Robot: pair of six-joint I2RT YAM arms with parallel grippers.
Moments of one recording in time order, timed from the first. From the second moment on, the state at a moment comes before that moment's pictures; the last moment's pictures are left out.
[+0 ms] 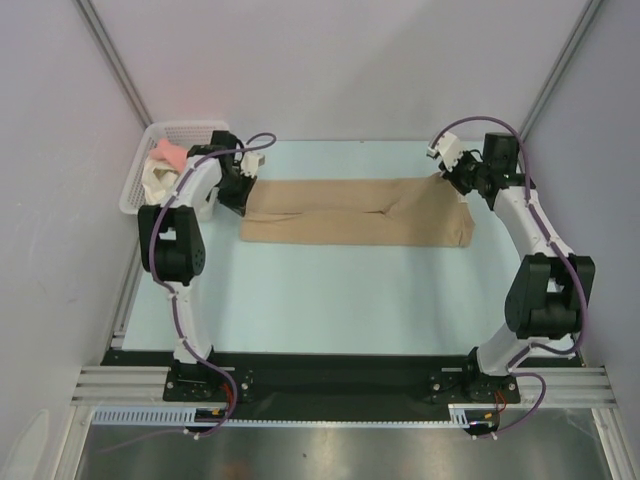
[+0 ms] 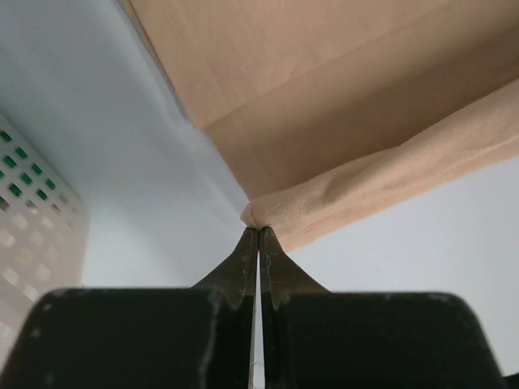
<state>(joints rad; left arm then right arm) -0.08 2.09 1.80 -0.97 0.16 0.32 -0.03 1.60 1.34 -0.37 -0.45 -0.91</state>
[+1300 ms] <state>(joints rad) -0.27 2.07 1.78 -0.89 -0.02 0.36 0.07 2.09 1.78 -0.42 -0.44 -0.58</state>
